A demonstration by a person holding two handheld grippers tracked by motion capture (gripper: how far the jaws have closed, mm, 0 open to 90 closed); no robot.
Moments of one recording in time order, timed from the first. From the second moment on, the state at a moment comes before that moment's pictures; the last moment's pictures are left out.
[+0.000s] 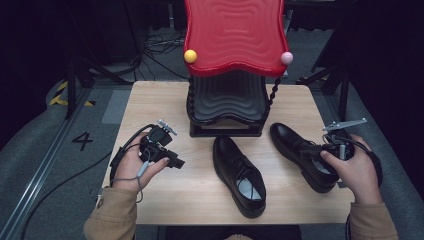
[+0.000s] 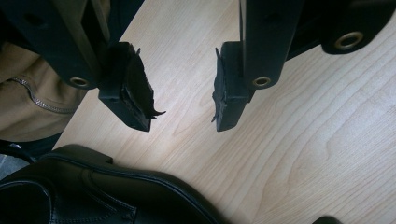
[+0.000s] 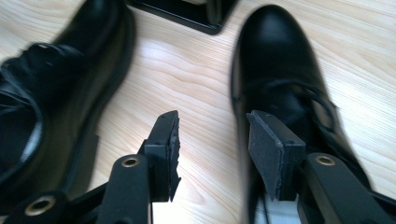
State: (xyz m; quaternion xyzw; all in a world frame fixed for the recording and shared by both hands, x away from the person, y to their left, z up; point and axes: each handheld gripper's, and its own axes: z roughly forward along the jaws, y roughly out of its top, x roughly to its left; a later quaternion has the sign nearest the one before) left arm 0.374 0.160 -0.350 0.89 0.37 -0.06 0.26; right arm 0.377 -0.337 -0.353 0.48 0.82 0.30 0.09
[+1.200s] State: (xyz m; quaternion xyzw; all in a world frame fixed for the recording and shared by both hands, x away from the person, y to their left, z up) left arm 0.377 0.158 -0.353 0.89 0.37 -0.06 0.26; right arm 0.395 -0.336 -0.395 0.45 0.87 0.16 0.07
